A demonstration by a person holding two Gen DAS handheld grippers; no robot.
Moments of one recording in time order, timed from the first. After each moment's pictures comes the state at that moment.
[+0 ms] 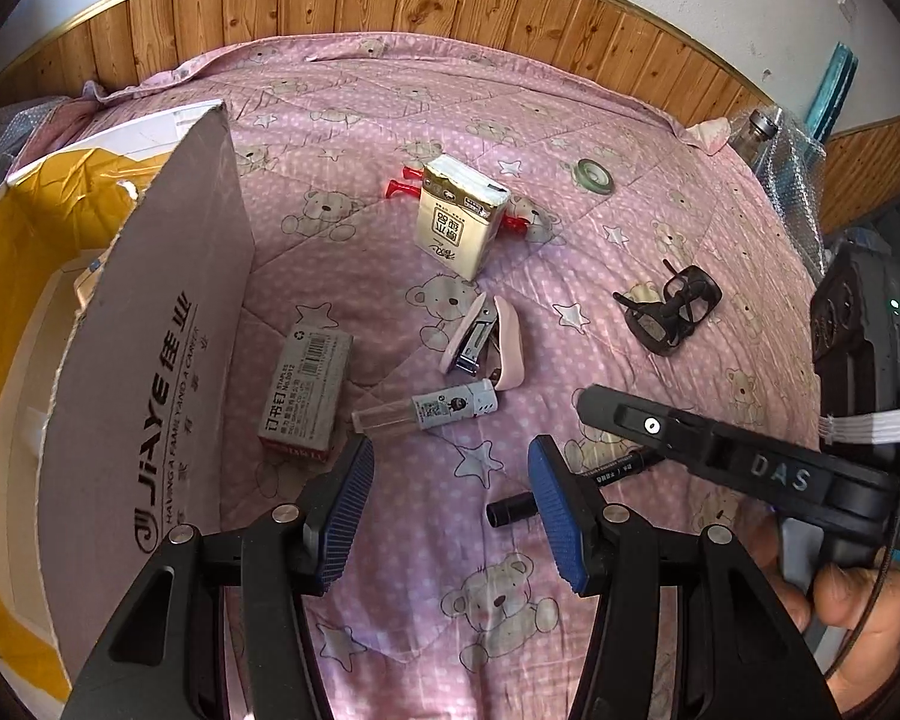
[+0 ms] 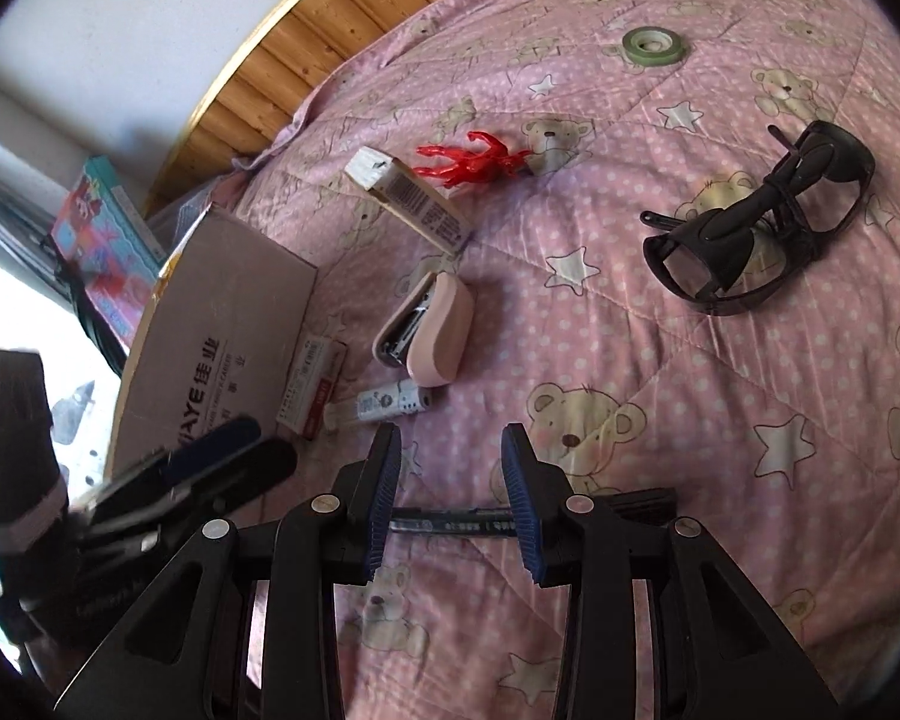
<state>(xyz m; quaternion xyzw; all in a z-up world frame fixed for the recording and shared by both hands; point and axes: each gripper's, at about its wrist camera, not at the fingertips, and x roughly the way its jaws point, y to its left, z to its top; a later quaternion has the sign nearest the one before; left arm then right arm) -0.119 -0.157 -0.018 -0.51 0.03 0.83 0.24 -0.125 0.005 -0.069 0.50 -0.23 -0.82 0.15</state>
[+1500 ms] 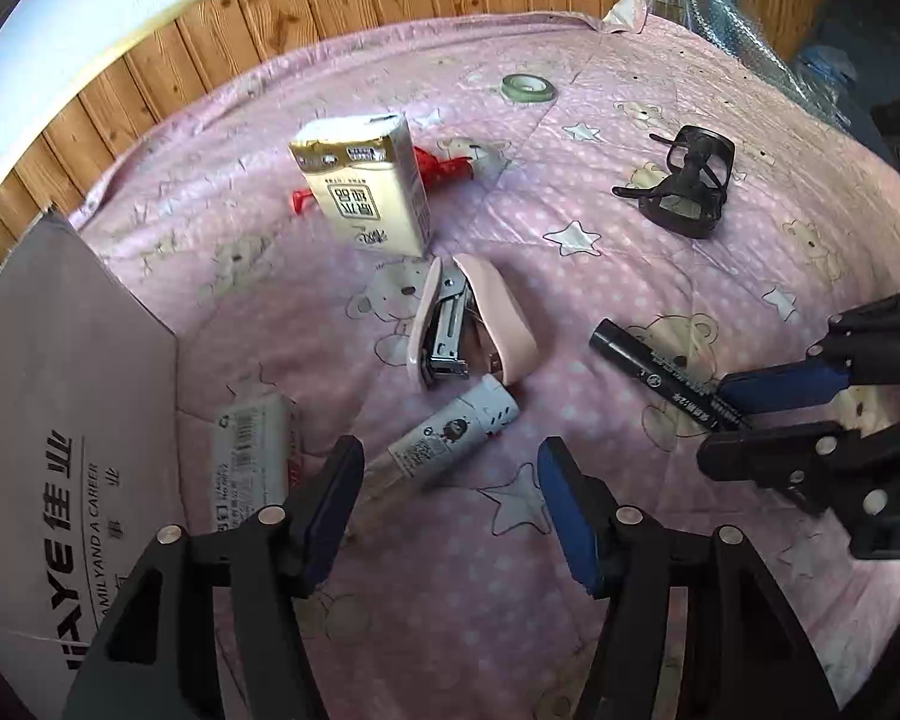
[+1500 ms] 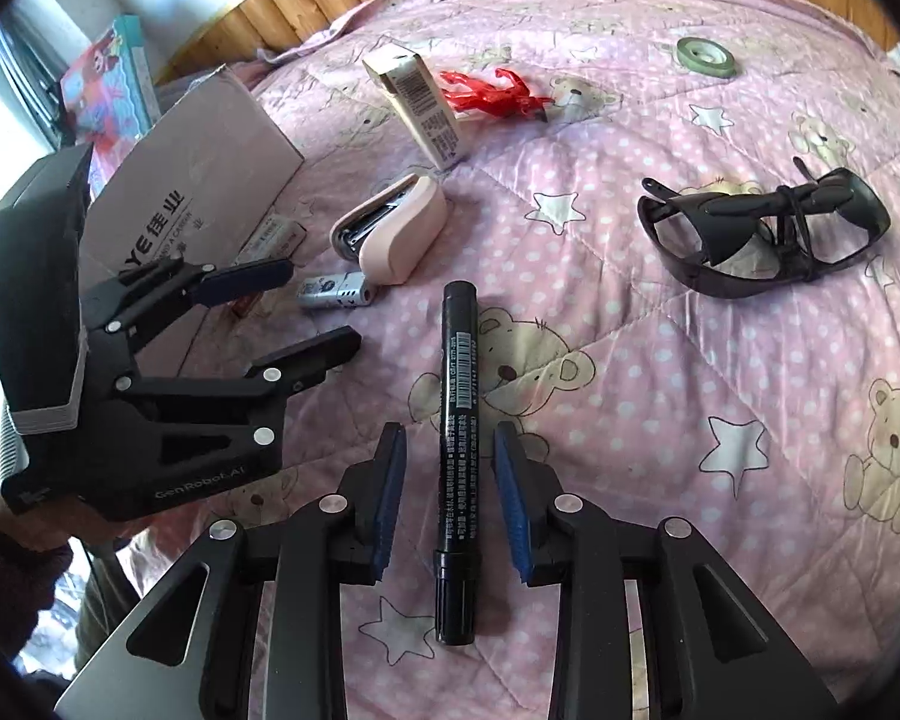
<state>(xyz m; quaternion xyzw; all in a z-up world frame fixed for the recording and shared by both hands) -0.125 -0.111 -0.078 -0.44 0.23 0.82 0.29 -0.107 0.010 -0.093 0.53 -0.10 -0.82 0.19</state>
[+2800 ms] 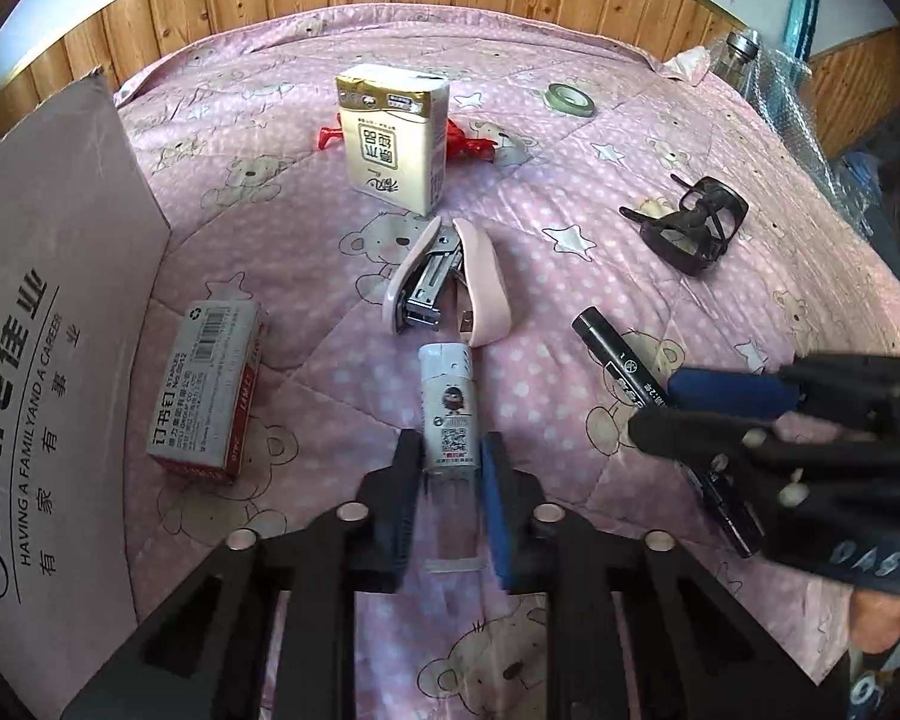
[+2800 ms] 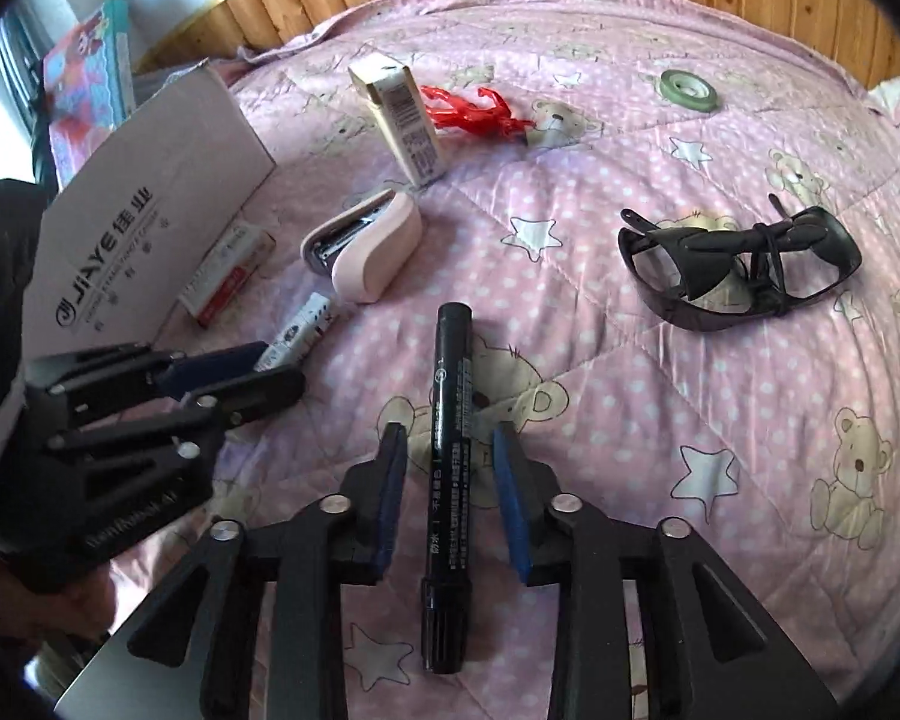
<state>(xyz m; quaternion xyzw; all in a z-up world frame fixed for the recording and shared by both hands) -0.114 -0.128 -0.082 -0.50 0.08 0.82 0.26 -0.112 -0.007 -0.090 0.51 -0.03 -0.85 0.14</state>
